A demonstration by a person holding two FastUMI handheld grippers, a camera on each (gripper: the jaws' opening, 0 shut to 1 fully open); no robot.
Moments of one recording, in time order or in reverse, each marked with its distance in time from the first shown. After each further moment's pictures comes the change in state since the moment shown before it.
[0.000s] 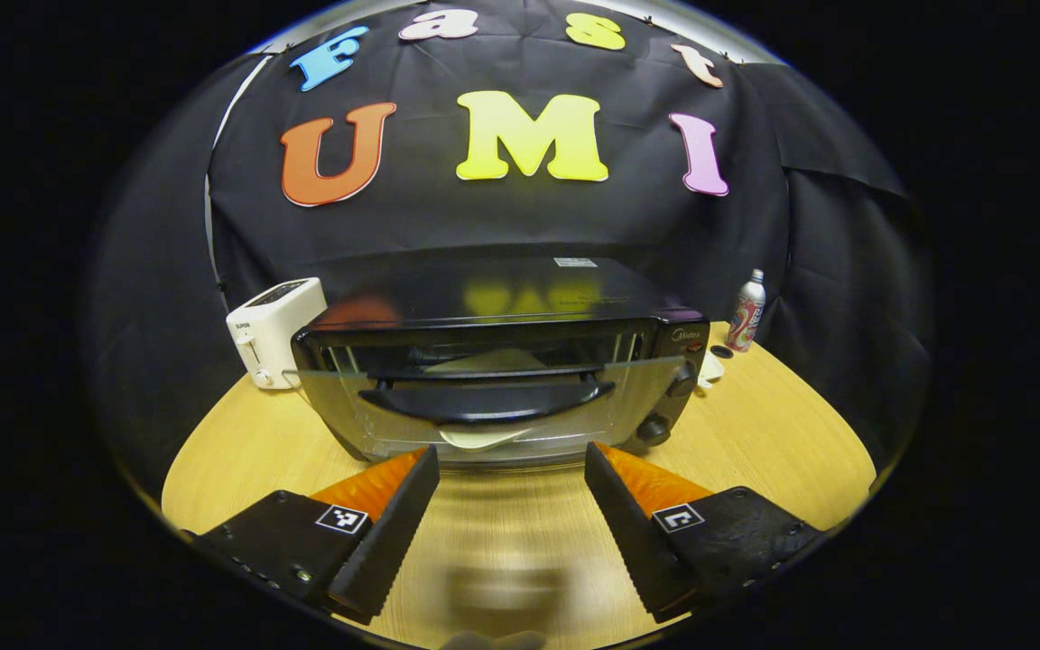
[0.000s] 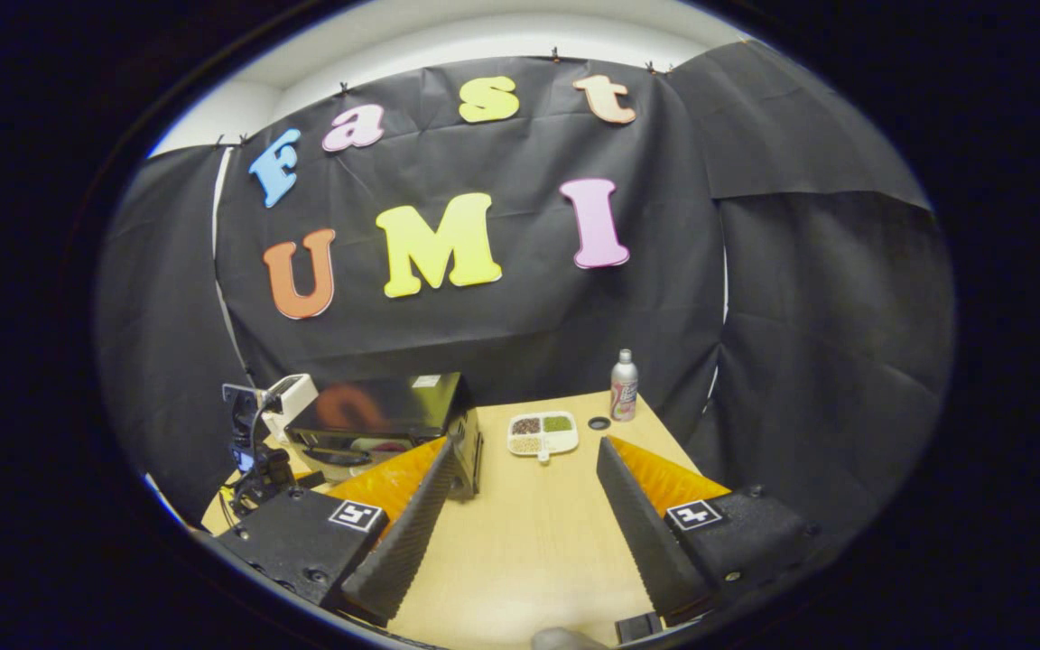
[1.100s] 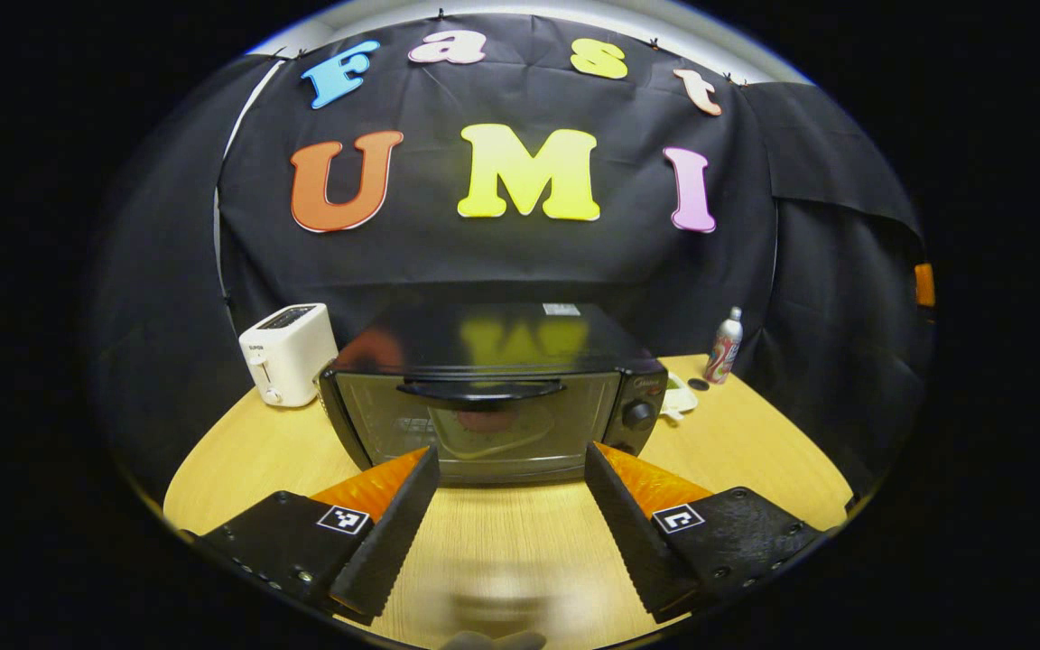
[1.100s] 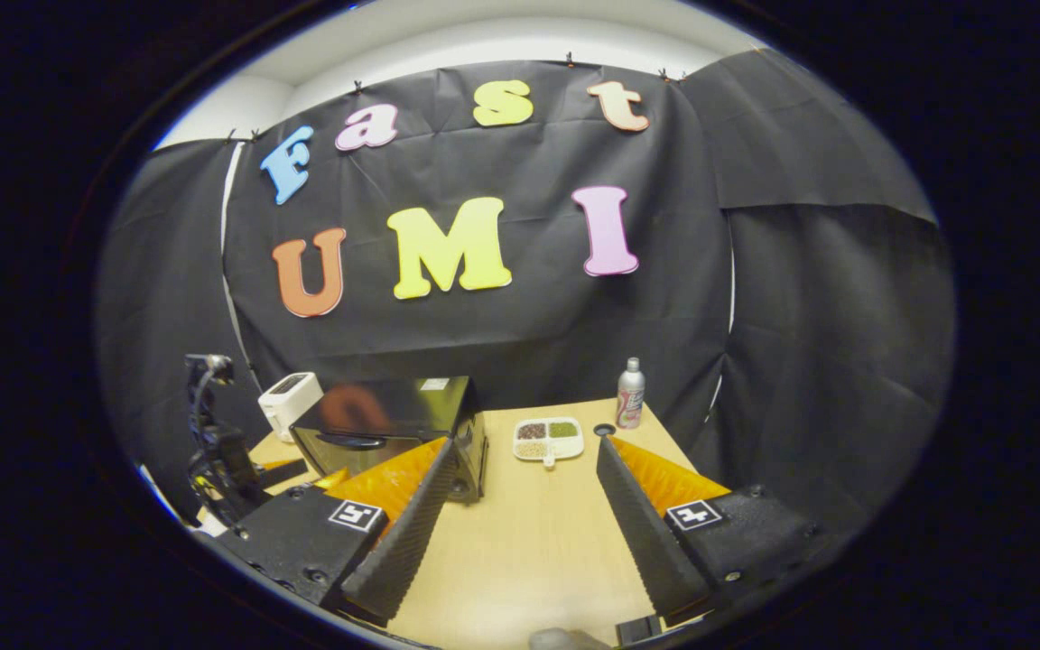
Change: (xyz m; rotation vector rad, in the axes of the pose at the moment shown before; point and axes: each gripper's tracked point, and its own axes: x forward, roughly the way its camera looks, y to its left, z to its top) left arm -0.061 -0.008 0.057 -0.039 -0.104 -0.025; right arm -0.003 0.016 0.003 -0.038 -0.020 0.022
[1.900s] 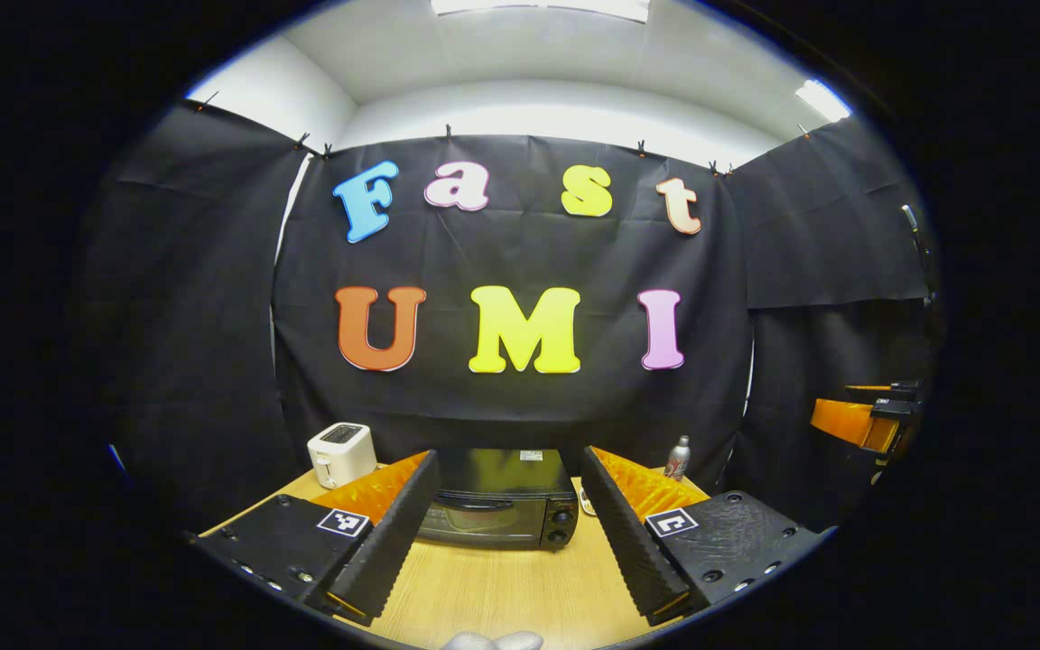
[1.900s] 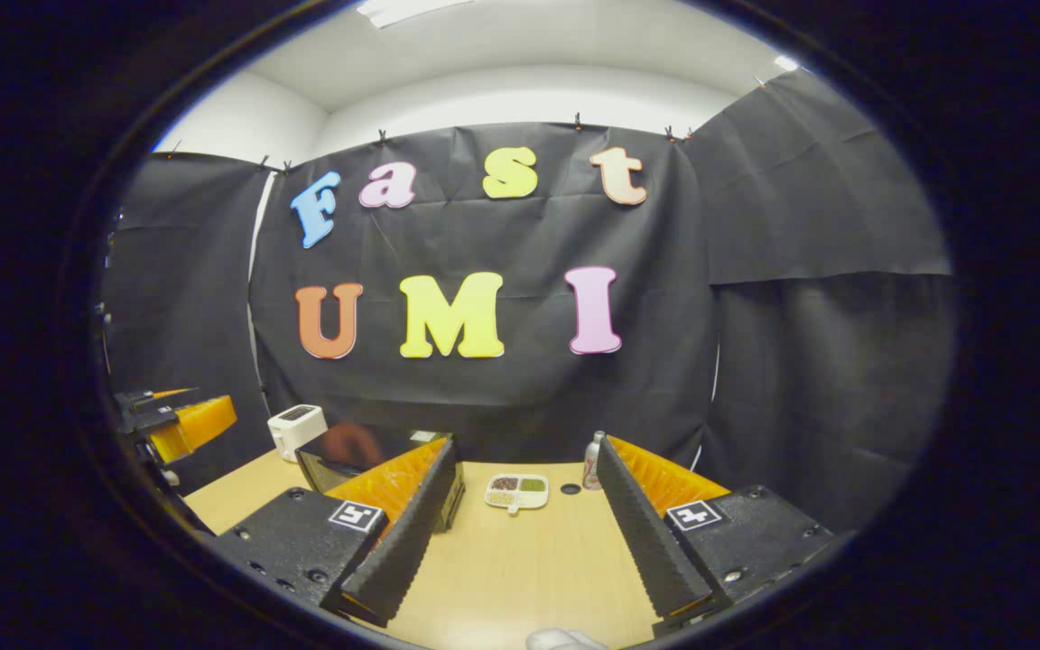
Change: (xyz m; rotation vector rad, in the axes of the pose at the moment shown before) left arm -0.207 -0.062 0.147 0.013 -0.365 0.100; right arm -0.094 -0.077 0.077 -0.090 -0.217 0.047
